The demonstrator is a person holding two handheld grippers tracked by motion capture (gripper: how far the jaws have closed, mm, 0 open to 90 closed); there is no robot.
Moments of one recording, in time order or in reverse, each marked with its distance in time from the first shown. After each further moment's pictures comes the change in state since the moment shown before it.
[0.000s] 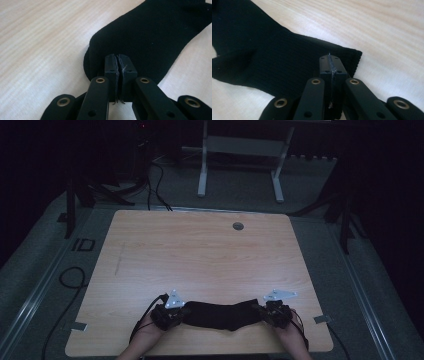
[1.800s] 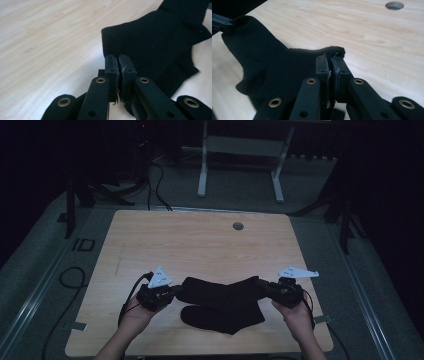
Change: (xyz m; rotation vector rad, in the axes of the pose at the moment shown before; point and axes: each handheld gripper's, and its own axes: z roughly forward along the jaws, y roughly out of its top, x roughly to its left) left arm 0.016 0.045 -0.070 -0.127 0.064 -0.014; right arm -0.009 0.063 -0.055 -0.217 0.060 0.060
